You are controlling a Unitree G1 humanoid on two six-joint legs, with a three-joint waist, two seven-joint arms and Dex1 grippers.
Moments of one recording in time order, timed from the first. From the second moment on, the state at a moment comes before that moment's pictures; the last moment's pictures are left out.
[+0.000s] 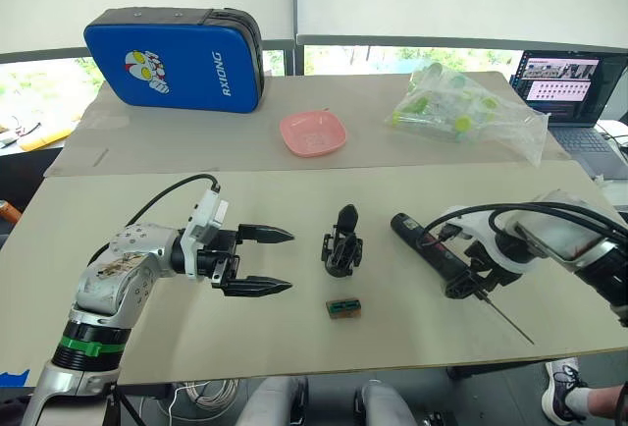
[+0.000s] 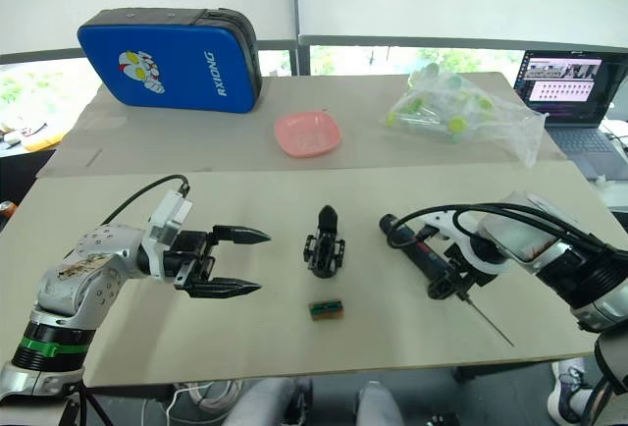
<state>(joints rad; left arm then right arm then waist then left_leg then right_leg) -0.36 0.67 0.00 -0.15 -0.63 0.46 -1.39 -0.92 -1.10 0.76 -0.05 0.34 1.40 1.03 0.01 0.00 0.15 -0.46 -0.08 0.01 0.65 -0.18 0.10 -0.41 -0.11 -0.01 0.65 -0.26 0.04</state>
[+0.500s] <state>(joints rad) -0.34 0.67 0.00 -0.18 -0.63 0.45 -1.39 -0.93 -1.05 0.79 0.02 0.22 1.35 1.05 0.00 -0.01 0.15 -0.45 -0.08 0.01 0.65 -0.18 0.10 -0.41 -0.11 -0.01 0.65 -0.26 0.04</state>
